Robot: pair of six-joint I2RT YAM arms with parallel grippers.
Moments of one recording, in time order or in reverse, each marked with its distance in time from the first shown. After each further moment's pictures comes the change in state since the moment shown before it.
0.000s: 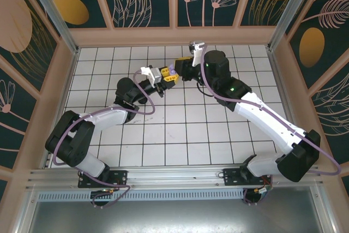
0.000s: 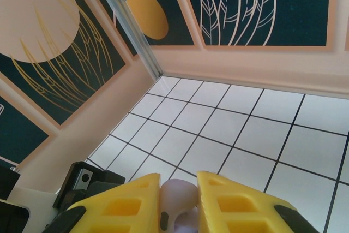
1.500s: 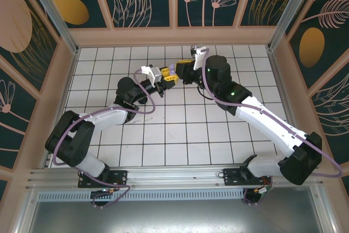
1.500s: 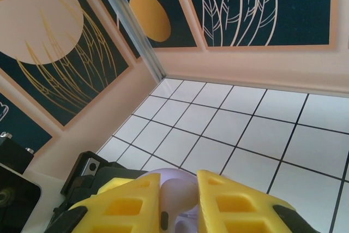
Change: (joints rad) left arm 0.000 -0.002 0.001 -0.030 -0.014 -0.027; right arm 0.009 -0.036 -0.082 0.069 0.003 0.022
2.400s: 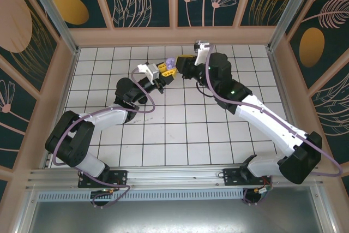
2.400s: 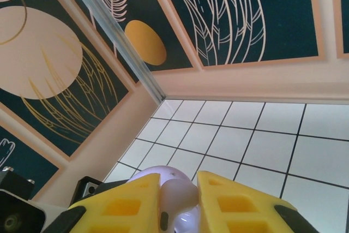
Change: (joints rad) left arm -0.002 0.000 0.003 0.050 -0.117 0.001; right arm 0.010 0.011 0.045 0.024 0.063 0.083
